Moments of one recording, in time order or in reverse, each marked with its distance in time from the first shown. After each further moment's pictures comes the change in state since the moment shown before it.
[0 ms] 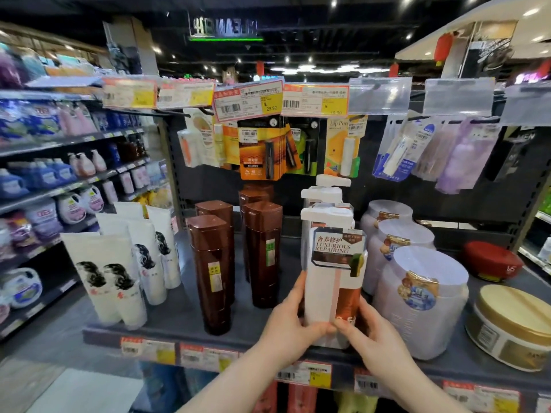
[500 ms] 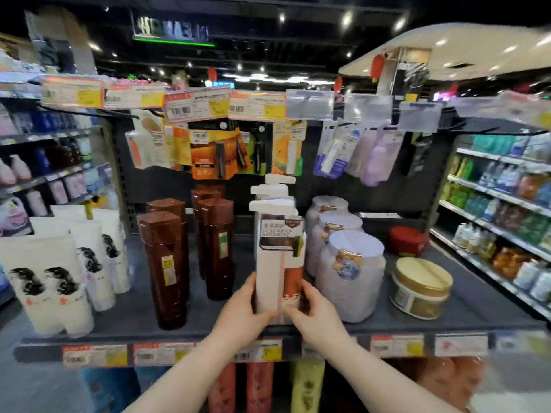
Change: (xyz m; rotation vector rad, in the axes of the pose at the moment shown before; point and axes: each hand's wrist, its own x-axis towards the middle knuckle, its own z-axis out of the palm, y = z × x) left_hand -0.012 0.009 0.000 0.258 0.057 0.034; right_hand -0.018 -0.007 0.007 -0.136 0.115 -0.016
